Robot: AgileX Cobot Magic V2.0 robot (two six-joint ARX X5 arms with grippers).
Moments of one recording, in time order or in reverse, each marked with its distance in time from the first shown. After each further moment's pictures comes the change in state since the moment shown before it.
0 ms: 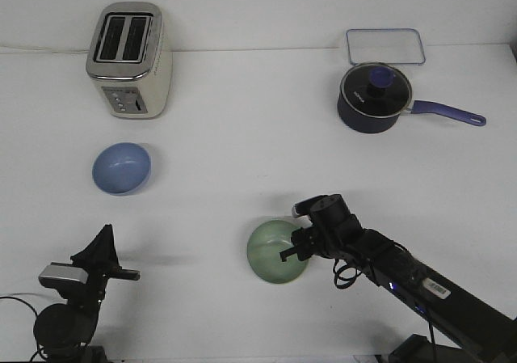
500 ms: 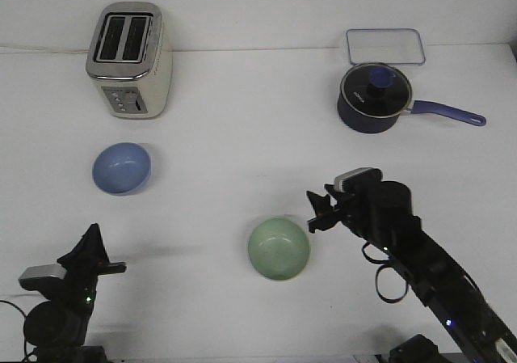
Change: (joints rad) left arm 0.000 0.065 0.189 -0.231 -0.153 -0.267; right arm -0.167 -0.374 0.110 0.014 0.027 -0.080
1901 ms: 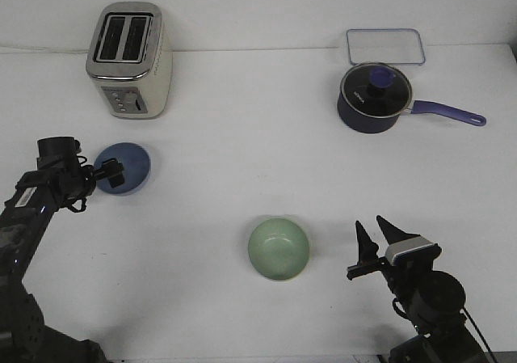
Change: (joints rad) left arm 0.188 1.555 0.932 -0.373 0.141 0.119; right arm -0.018 -0.647 -0.451 0.092 0.233 -0.034
